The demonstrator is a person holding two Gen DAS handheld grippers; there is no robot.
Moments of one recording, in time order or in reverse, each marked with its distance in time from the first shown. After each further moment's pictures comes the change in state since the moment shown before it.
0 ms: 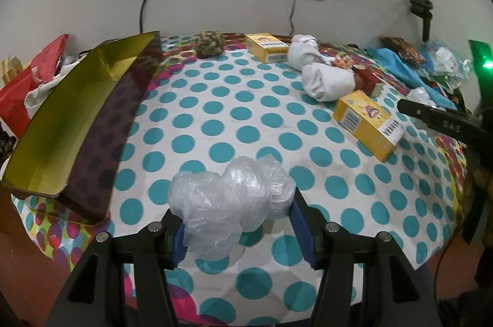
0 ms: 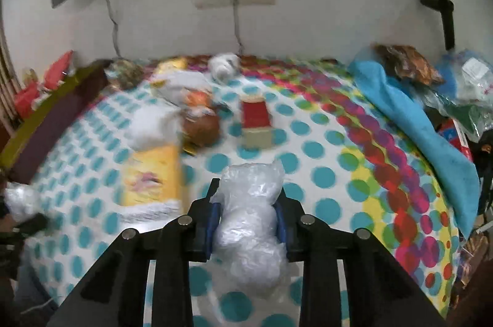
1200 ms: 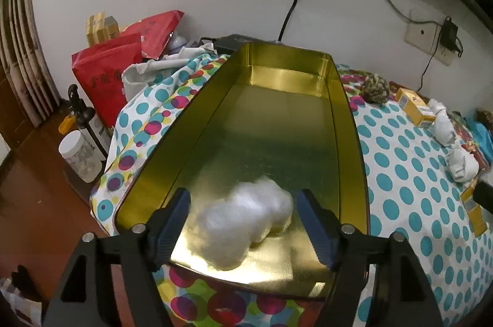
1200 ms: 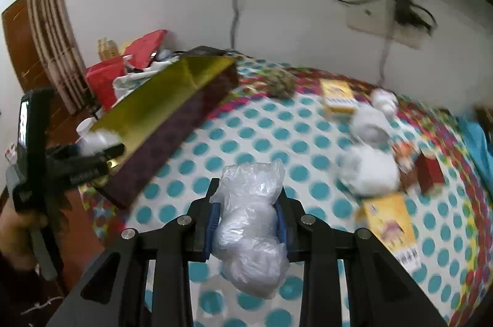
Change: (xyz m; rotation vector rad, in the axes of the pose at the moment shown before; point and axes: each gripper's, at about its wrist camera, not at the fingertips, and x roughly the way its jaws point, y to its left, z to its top) left arm -0.014 0.178 0.018 -0.255 -0.073 0.285; right arm -0.021 0.197 0.031 -0.212 -0.011 0.234
